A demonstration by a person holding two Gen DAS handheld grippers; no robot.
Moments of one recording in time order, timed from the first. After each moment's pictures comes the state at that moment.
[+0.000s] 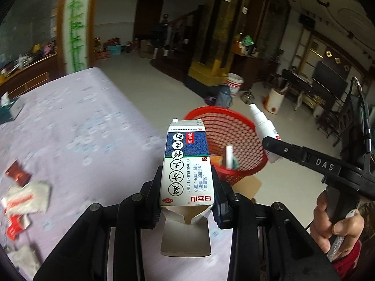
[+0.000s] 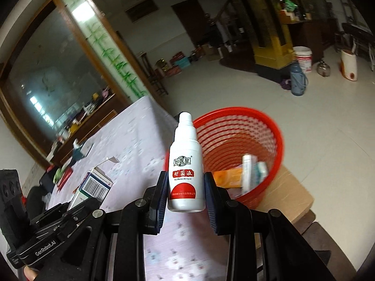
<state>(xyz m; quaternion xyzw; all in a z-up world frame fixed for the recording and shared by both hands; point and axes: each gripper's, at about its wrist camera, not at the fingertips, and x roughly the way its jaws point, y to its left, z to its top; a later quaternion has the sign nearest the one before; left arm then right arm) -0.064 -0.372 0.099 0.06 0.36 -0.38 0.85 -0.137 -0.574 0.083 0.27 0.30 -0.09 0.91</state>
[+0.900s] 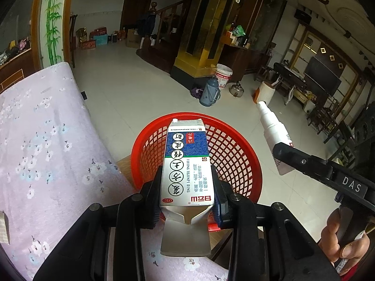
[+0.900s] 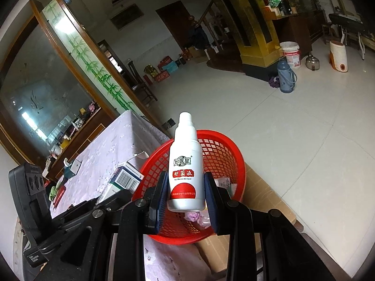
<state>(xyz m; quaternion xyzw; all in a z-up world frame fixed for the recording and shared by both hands) -0.022 -0.480 0.071 0.05 0.40 -0.41 0.82 -0.130 -0.644 0.085 0.30 0.30 -0.11 0.90</state>
